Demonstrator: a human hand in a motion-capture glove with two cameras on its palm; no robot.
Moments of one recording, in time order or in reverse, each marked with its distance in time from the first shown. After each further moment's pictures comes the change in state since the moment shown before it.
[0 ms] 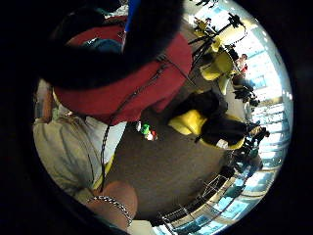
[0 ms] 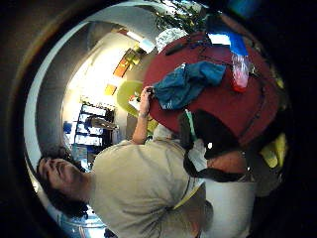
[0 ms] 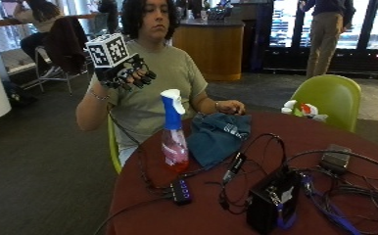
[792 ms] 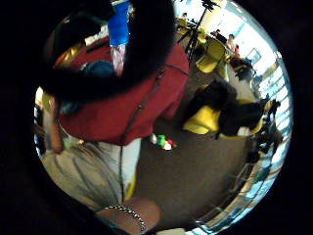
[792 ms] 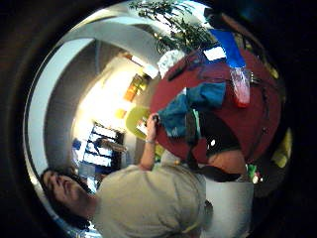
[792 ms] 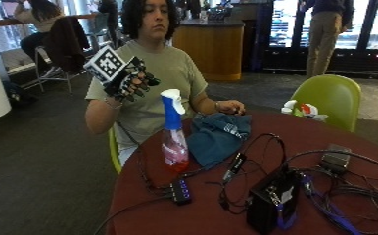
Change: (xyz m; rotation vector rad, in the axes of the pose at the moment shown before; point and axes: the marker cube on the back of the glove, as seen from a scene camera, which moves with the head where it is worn) arm -0.006 -0.013 0.031 0.272 -0.326 0.226
